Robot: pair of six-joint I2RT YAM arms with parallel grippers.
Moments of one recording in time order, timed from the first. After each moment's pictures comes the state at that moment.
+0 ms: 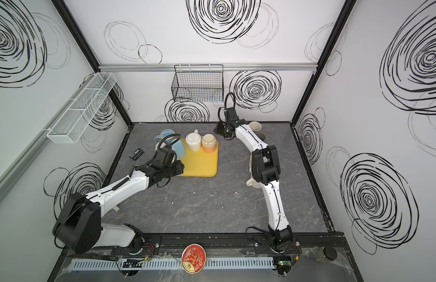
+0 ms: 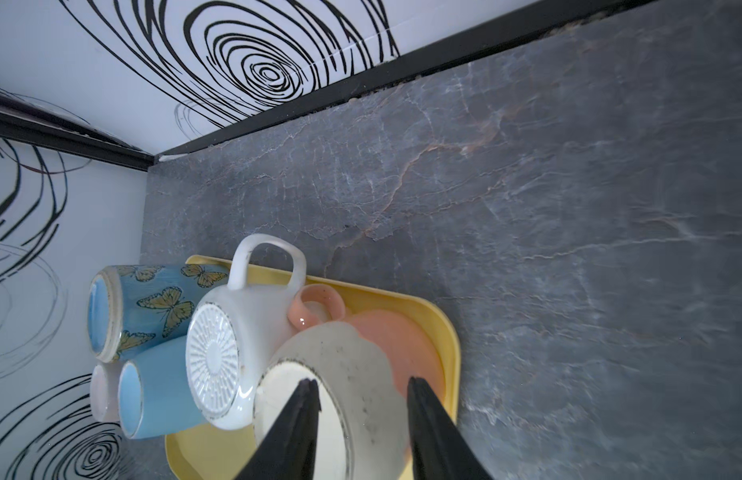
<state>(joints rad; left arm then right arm) -0.44 1.40 0.85 -0.30 -0.02 -0.64 0.39 2.40 2.15 -0.55 -0.34 0.60</state>
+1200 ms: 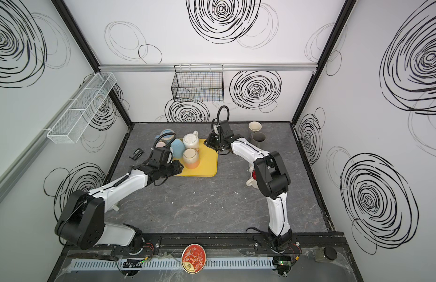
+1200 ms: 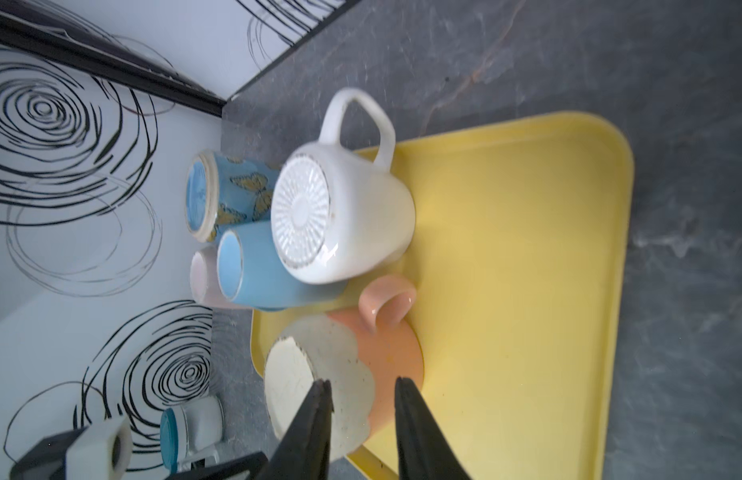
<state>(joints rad) -0.33 1.43 0.82 -0.25 0.12 -0.61 0.53 2.08 1.66 -0.26 -0.36 0.77</state>
